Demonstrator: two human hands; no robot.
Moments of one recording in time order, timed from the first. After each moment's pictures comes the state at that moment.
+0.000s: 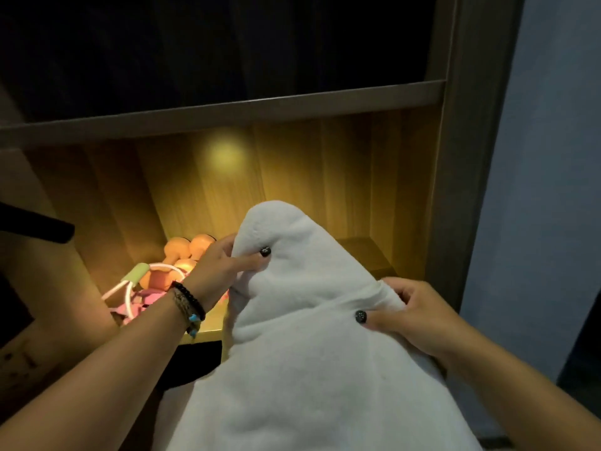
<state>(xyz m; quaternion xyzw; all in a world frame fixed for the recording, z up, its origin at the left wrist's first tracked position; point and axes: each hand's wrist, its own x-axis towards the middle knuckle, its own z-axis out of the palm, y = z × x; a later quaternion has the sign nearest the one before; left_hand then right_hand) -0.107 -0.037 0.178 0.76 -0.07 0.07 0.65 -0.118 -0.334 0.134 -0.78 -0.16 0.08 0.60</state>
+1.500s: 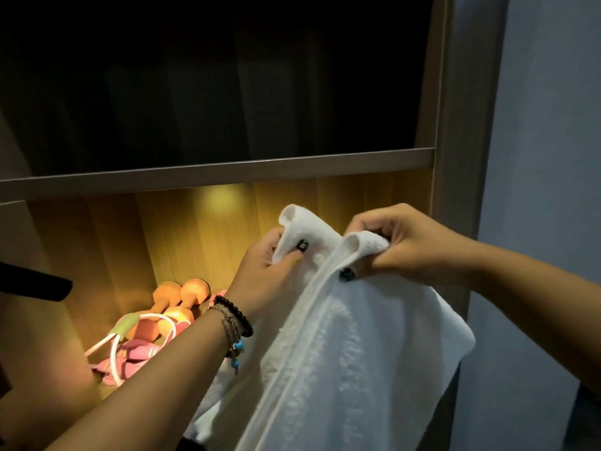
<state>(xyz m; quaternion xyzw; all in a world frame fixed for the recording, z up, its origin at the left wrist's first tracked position) -0.093 -0.099 0.239 0.78 -0.17 0.25 0.54 -0.090 -0.321 0.295 -0.78 -0.46 -0.03 0.43</state>
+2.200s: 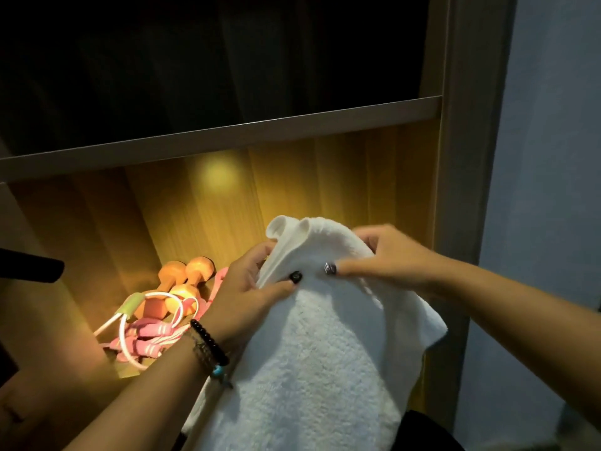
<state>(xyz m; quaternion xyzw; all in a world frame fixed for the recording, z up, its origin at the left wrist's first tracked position) -0.125 -0.078 0.196 0.76 -0.17 0.14 0.61 -0.057 -0.301 0.210 -0.80 -0.35 0.02 0.49</state>
